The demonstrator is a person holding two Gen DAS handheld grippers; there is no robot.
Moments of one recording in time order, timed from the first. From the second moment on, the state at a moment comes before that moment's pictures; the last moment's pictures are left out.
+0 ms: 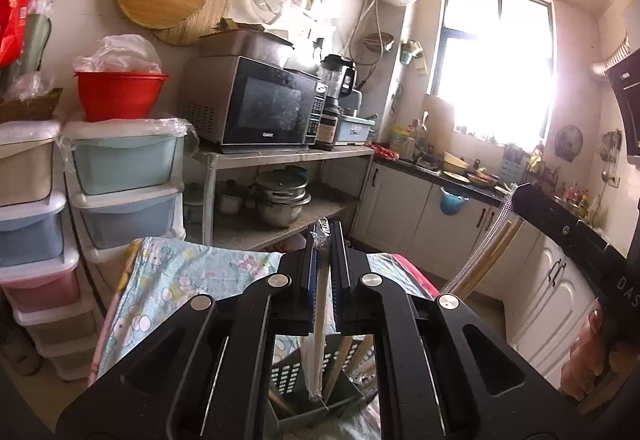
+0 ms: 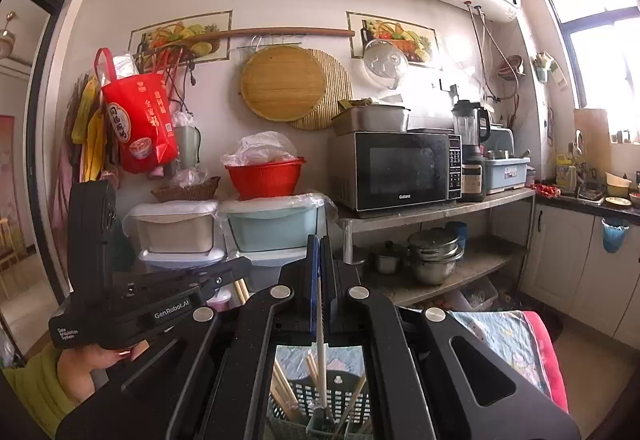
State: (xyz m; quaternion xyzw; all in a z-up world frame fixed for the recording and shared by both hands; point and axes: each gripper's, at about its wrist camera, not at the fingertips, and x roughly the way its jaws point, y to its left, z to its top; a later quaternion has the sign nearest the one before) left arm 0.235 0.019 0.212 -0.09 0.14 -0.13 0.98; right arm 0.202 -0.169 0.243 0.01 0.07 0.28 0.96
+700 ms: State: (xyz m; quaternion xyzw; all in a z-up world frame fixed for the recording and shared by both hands) left arm 0.274 0.003 0.146 -0.07 0.19 -0.12 0.97; right arm 0.265 -0.149 0.178 0.01 0.15 0.27 0.95
